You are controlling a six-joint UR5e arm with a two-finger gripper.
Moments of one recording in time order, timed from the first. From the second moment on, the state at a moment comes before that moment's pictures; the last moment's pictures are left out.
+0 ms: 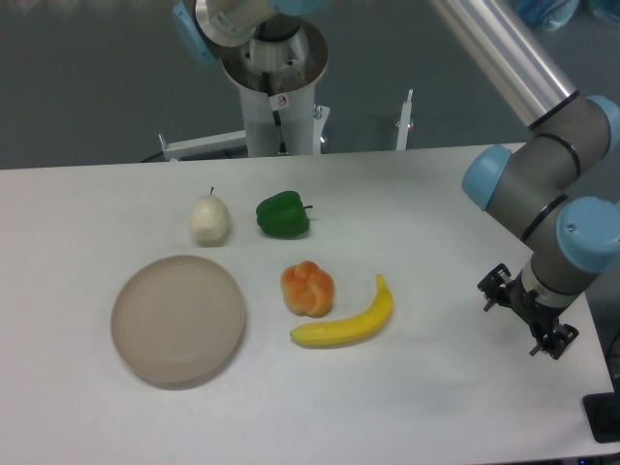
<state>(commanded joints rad) 2.51 -2.30 -1.16 -1.20 1.54 1.59</state>
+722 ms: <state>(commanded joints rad) 2.42 -2.26 -1.23 -1.20 1.52 1.40</state>
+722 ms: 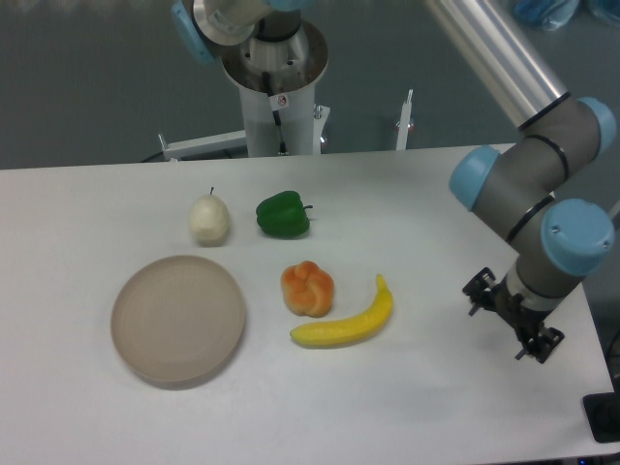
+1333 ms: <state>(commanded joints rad) 2.29 -2.22 -1.30 -1.19 1.51 1.29</state>
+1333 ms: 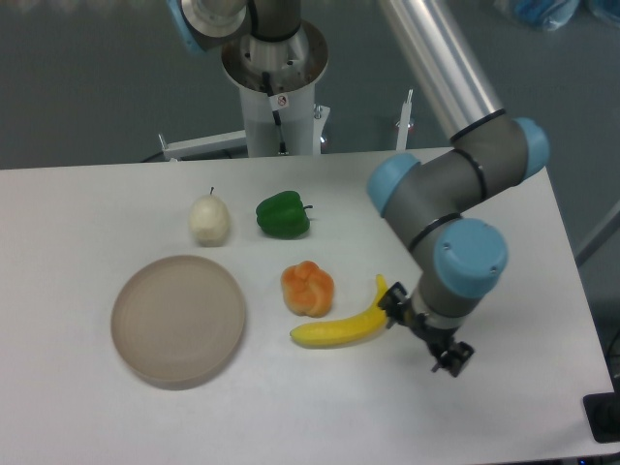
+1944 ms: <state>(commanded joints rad) 2.27 -2.14 -1.58 -1.00 1.52 1.30</state>
